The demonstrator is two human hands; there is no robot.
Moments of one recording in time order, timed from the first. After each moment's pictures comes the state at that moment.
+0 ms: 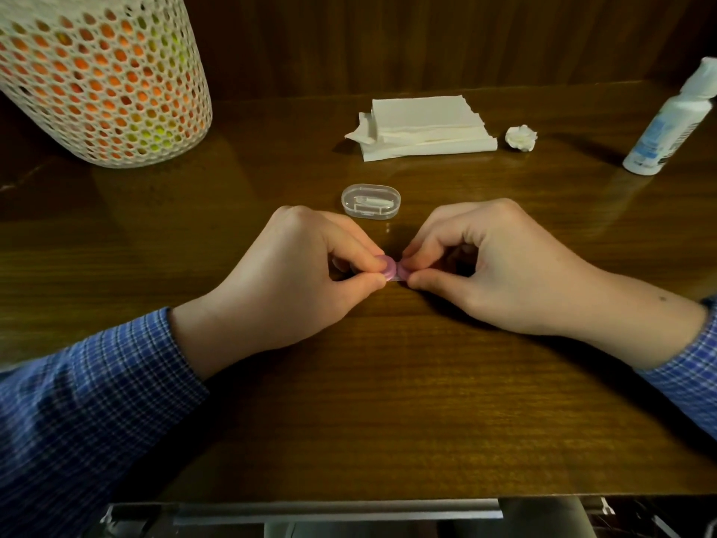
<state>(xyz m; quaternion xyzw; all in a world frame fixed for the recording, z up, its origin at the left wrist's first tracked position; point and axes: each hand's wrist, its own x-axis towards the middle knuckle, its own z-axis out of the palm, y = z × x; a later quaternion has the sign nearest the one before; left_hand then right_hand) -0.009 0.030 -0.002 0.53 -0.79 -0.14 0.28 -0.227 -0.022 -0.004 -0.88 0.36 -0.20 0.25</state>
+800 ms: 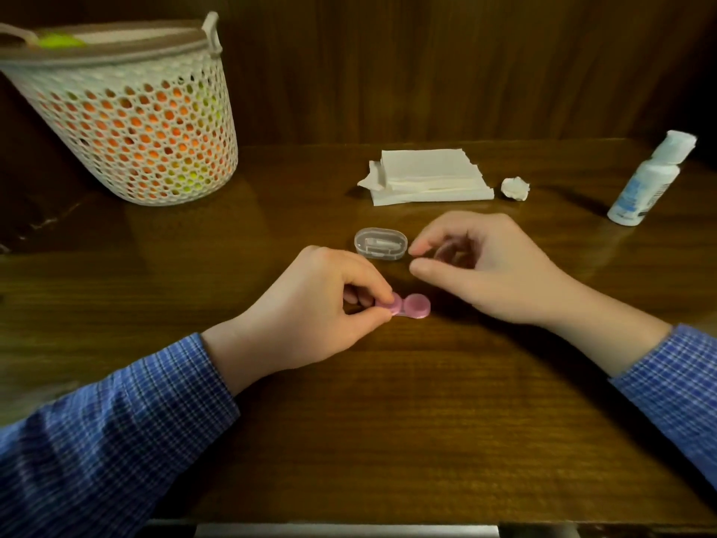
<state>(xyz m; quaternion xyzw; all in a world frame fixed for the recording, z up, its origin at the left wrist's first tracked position) 0.000 0.020 -0.004 0.49 -0.81 -0.17 0.28 -0.221 -0.051 0.002 -0.84 0.37 -0.29 0.27</state>
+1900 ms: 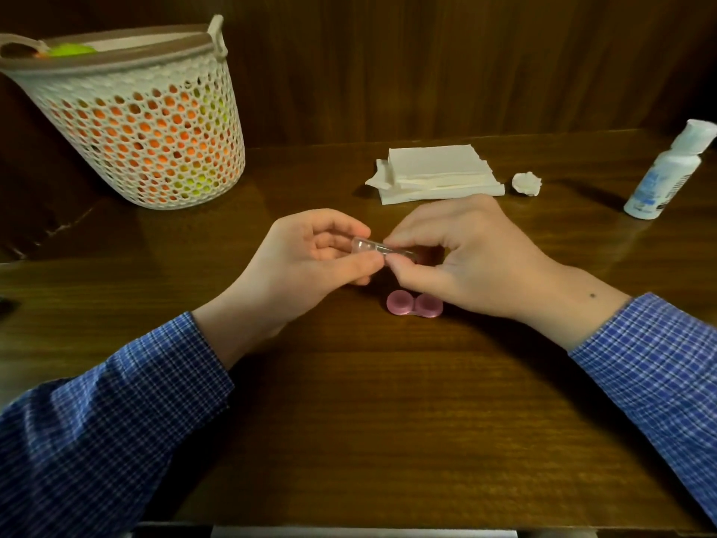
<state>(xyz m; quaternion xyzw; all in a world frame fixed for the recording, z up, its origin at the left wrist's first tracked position) 0.022 0.002 -0.001 0.52 -0.60 -0.40 0.45 -0.193 -0.055 0.008 -0.91 0.22 -0.33 0.11</state>
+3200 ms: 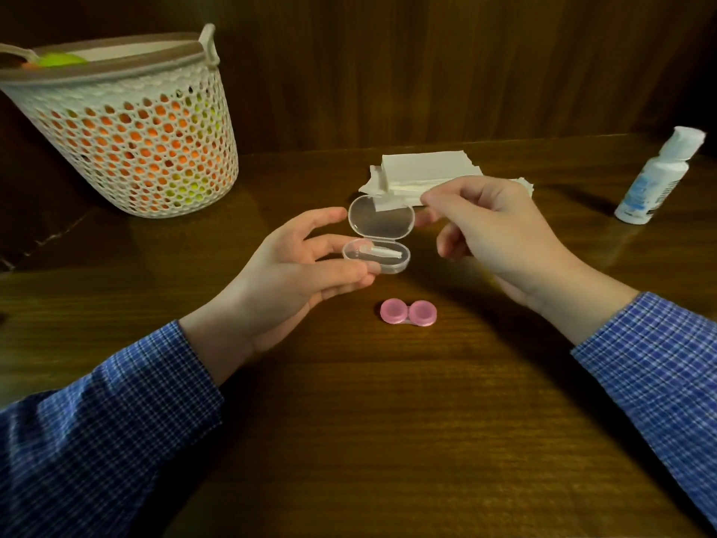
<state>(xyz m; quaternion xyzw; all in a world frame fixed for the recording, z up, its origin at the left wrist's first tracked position) 0.024 -0.002 0.000 0.46 -0.50 -0.56 0.47 -0.197 -0.070 0.015 -0.64 0.47 -0.42 0.43</state>
